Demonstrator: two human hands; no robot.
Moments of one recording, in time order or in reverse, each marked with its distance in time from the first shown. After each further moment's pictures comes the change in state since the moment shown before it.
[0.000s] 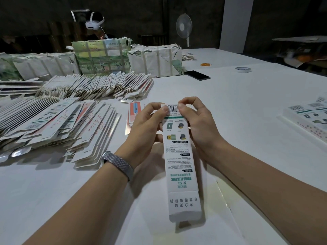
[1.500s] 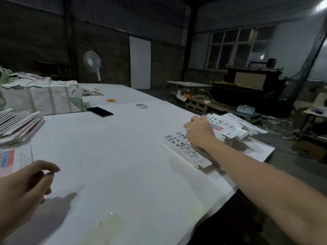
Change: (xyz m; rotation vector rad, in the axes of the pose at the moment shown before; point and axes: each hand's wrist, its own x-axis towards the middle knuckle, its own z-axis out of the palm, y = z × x) left_hand 0.052 -0.158 -0.027 0.668 0.133 -0.208; right_hand -0.016 -0.110 -0.310 -1.903 0.473 0.203
